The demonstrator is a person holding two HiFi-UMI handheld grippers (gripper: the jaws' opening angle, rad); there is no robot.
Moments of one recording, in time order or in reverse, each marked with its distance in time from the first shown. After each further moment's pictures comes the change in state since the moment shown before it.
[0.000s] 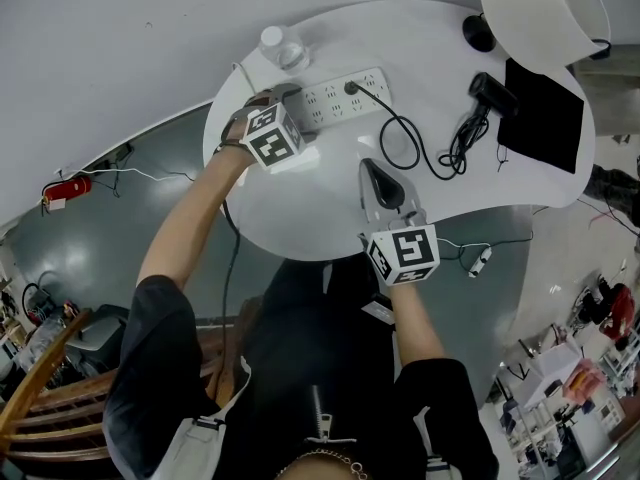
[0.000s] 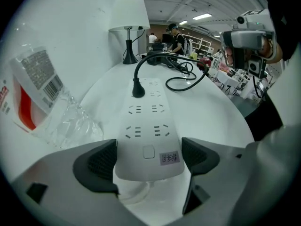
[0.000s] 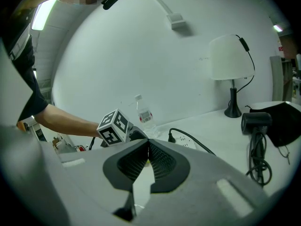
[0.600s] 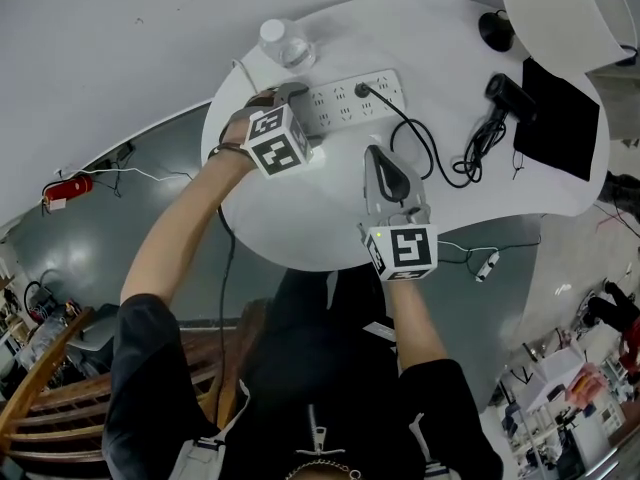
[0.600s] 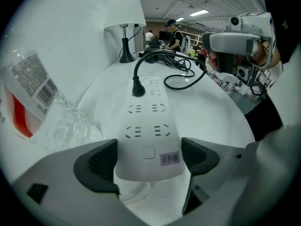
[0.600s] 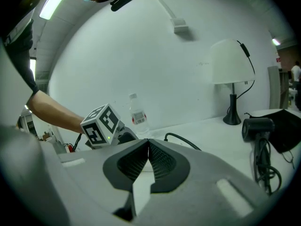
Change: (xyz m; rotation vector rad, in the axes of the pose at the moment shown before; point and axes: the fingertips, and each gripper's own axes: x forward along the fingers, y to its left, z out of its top) left arm 0.002 0.001 0.003 0.043 0.025 -0.005; right arm 0.036 -0.016 -0.002 -0.077 -0.082 -0.071
